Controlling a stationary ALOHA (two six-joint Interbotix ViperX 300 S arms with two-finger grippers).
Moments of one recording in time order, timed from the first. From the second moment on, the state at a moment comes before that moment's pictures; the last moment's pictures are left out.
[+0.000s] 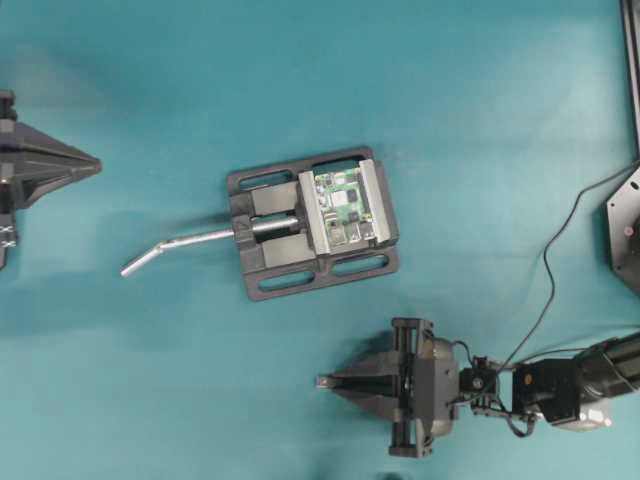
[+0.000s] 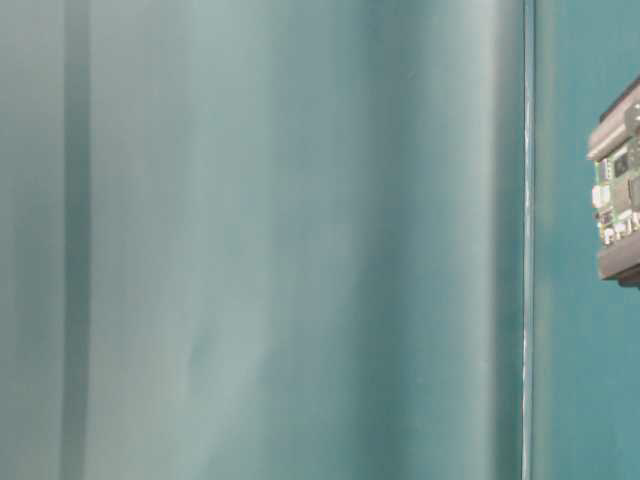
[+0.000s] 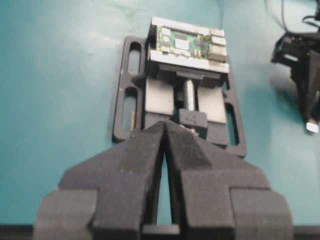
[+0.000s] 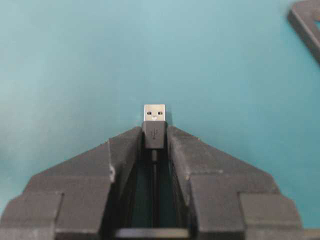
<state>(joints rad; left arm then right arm) 0.15 -1.12 1.37 -0.08 0.01 -0.15 0.65 0.46 0.69 0.88 -0.96 -0.11</state>
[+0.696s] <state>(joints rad) 0.15 -1.40 1.44 -0.07 0.24 -0.15 0.72 0.37 0.55 1.49 -1.28 -0.54</state>
